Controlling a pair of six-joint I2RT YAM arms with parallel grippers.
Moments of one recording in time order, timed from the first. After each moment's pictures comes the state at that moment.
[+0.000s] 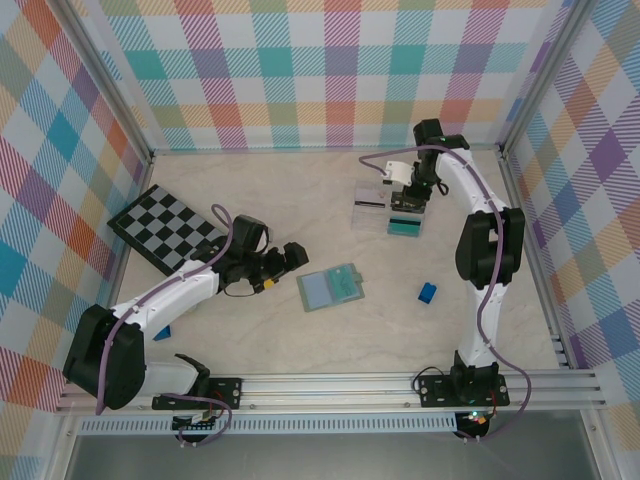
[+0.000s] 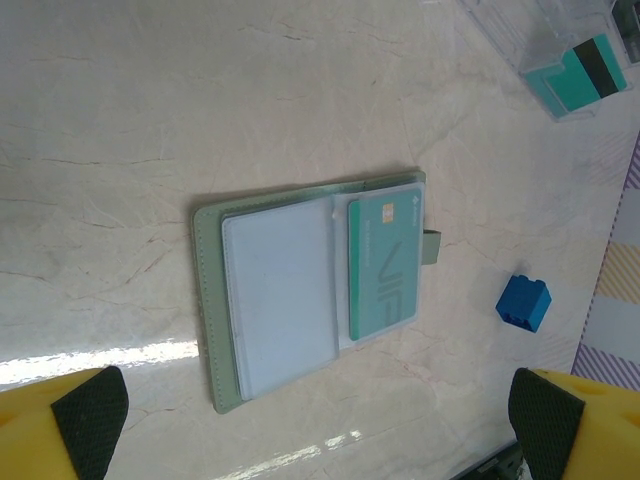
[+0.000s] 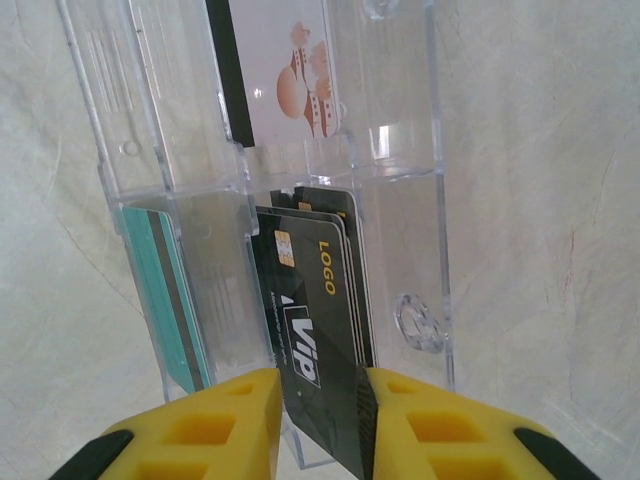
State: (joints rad) left arm -0.48 1.31 0.81 -0.43 0.35 -0.90; right arm 0.17 2.12 1.97 -1.09 -0.08 -1.13
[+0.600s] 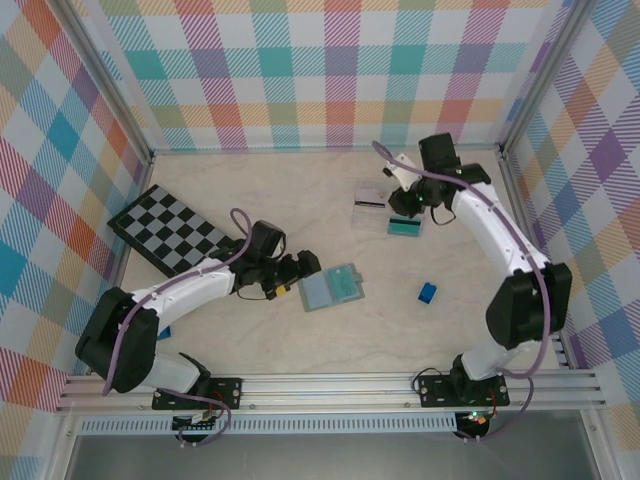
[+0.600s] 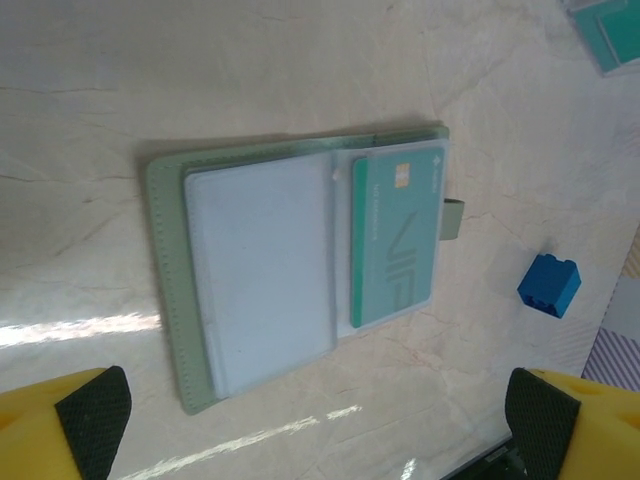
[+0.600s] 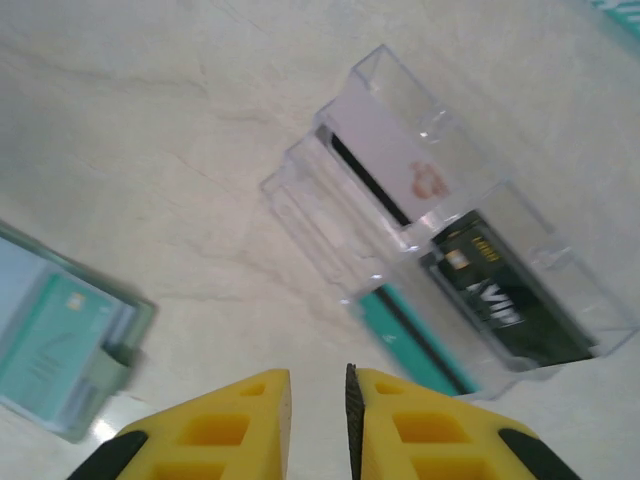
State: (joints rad) left arm -0.60 1.42 0.82 -0.36 0.34 -0.98; right arm 0.26 1.58 1.45 -0.84 -0.25 -0.37
